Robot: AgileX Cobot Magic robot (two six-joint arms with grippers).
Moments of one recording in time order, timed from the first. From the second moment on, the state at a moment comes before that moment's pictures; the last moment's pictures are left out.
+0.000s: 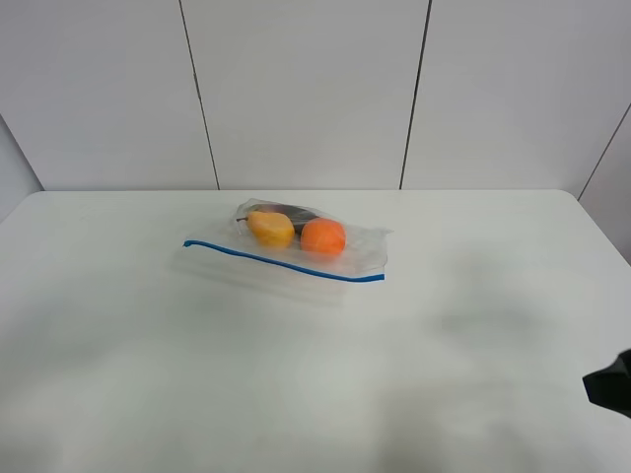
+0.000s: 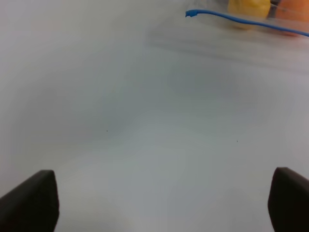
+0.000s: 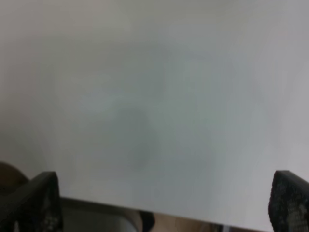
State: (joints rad) left arm 0.01 -0.01 -0.50 -0.07 1.07 0.06; right arm 0.03 0.60 -0.52 0.06 1.03 -0.07
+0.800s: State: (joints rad) left arm 0.01 -0.01 -0.50 -0.07 1.07 0.06; right arm 0.03 0.00 -0.49 0.06 1.03 -0.07
